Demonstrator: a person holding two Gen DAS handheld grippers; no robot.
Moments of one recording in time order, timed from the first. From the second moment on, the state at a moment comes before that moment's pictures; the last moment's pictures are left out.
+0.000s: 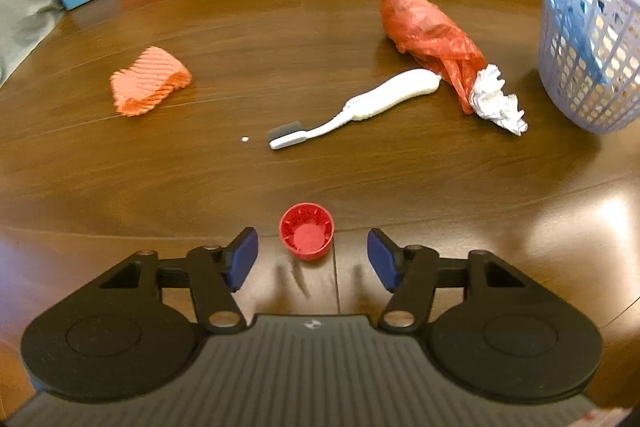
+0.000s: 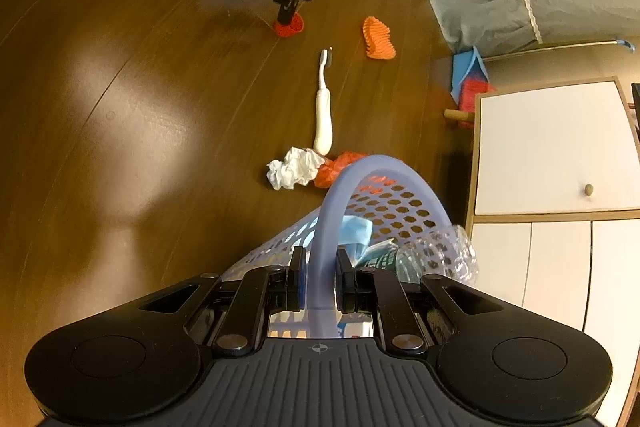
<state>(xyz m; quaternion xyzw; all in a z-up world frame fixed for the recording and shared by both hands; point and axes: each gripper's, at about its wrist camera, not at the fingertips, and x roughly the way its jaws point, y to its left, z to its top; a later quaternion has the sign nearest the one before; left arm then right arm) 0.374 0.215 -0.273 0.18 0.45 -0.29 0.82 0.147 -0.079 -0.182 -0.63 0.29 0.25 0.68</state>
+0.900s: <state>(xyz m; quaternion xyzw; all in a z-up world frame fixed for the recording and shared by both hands) 0.366 0.174 -0.195 0.15 0.36 -0.35 0.85 0.156 -0.078 -0.179 -0.62 0.29 0.24 0.69</state>
